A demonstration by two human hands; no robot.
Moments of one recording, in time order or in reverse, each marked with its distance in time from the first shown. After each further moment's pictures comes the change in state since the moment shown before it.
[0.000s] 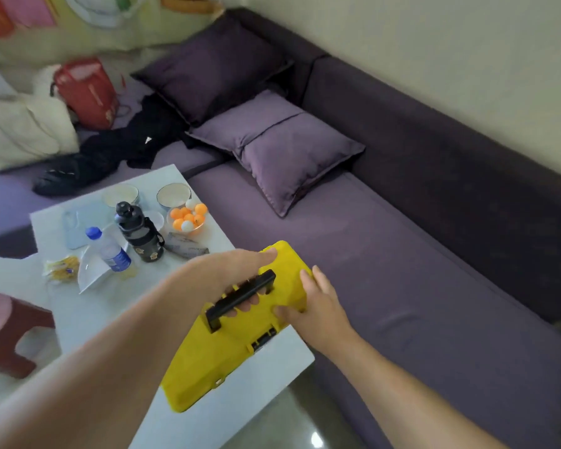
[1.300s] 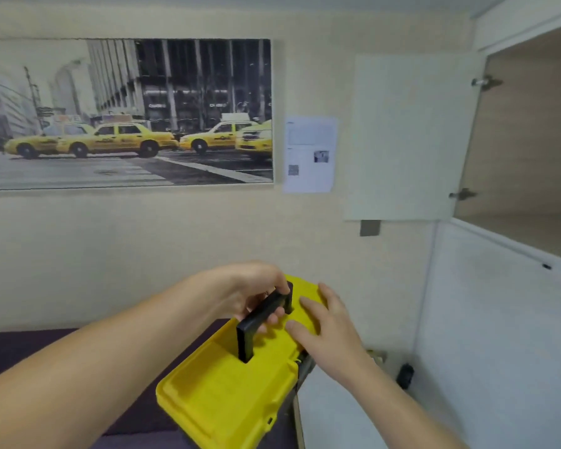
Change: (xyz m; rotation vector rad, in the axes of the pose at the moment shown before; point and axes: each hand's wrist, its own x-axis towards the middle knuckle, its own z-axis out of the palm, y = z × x) left_hand -0.404 0.499 0.558 0.708 -0.430 0.704; right_hand -0.395 0.284 -0.596 0.036 1.099 0.313
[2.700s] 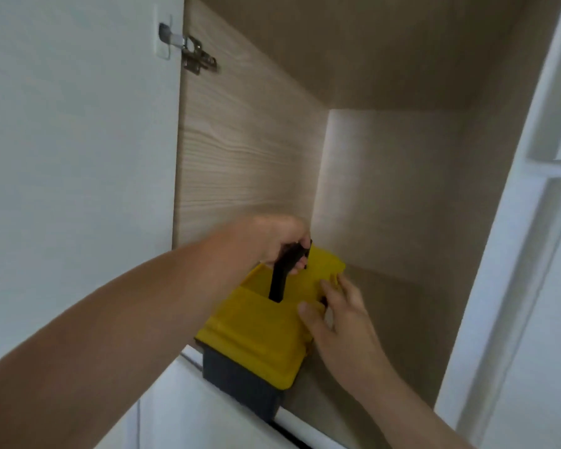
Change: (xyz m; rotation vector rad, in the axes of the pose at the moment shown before) left_hand 0.489 0.732 0.393 0.300 -0.701 0.598; right_hand 0.340 0.497 -0.468 -0.542 0.690 0.549
